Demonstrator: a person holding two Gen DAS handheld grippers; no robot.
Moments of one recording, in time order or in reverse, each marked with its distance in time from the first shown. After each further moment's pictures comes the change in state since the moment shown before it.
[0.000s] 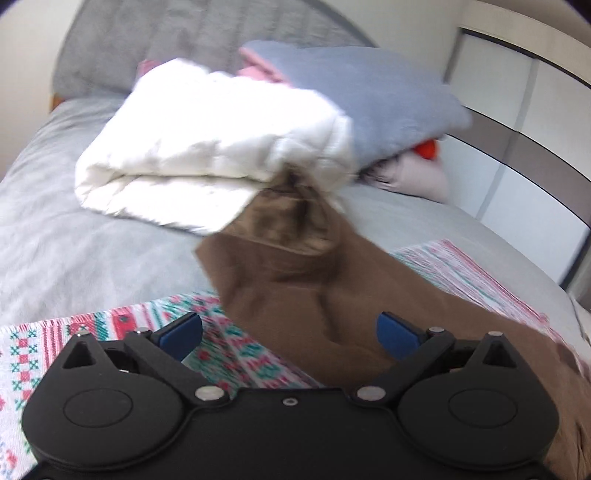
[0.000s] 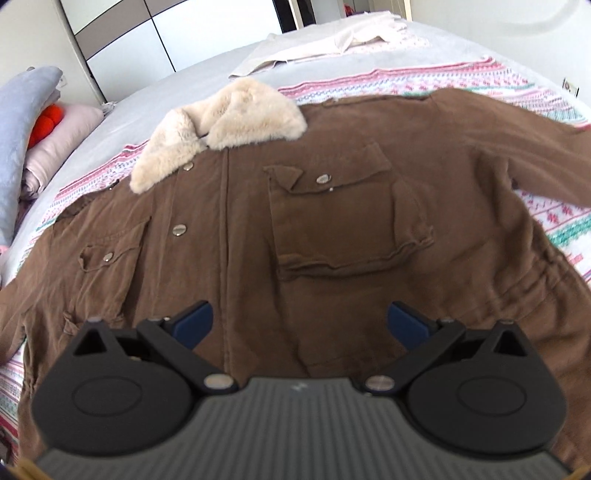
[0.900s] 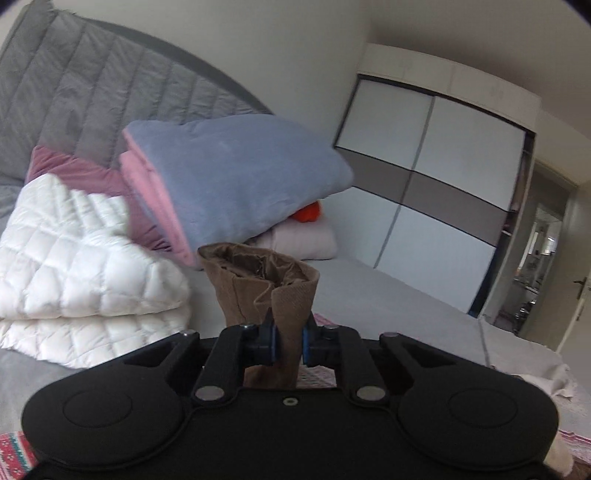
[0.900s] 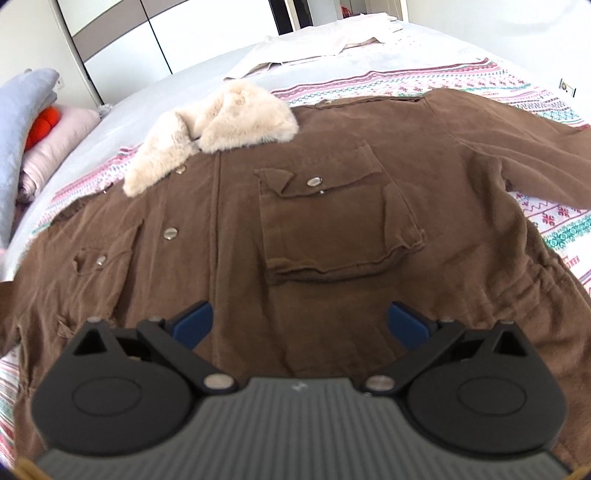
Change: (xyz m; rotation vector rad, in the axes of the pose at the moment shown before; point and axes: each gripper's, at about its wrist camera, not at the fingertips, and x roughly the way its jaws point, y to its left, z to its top) left arm -0.086 -0.127 0.070 0.139 -0.174 -0.366; right arm -0.001 -0.008 0.001 0.005 -0.020 -0.007
